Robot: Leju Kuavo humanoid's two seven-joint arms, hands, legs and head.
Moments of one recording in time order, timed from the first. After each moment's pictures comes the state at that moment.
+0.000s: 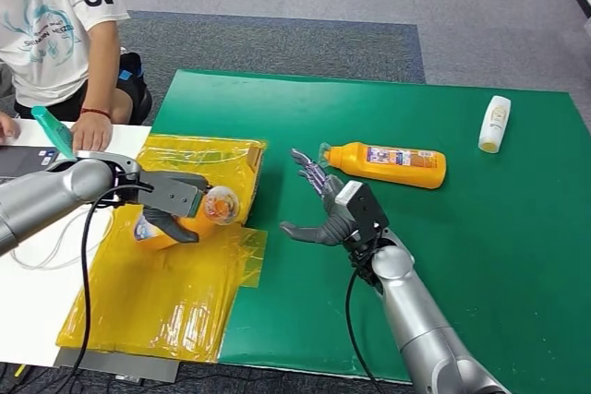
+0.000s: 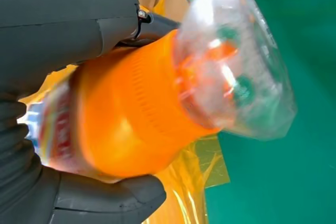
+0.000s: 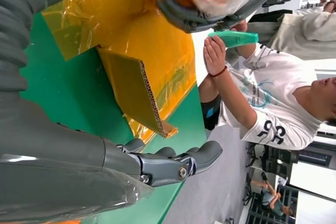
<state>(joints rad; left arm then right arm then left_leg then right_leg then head) -1.16 0.52 -1.47 -1.06 0.17 -0.71 -0.39 -0.48 0.24 0.26 -0.94 0.16 0.25 -0.50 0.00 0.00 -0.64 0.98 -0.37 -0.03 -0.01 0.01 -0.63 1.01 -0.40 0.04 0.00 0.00</state>
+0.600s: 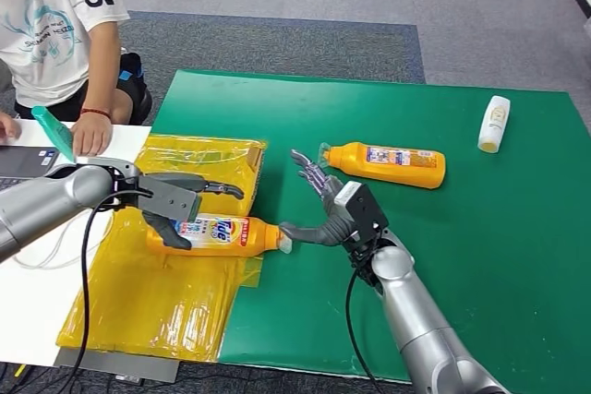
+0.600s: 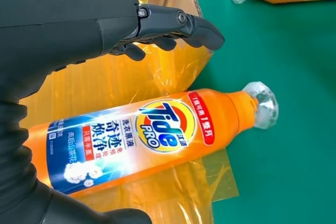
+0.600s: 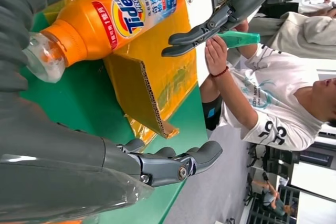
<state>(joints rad) -1.12 0.53 -1.43 -1.05 0.10 -0.65 -0.42 -0.47 0.24 0.26 -0.94 0.16 0.25 -0.49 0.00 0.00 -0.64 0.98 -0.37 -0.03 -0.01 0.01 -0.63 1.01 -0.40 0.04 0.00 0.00</state>
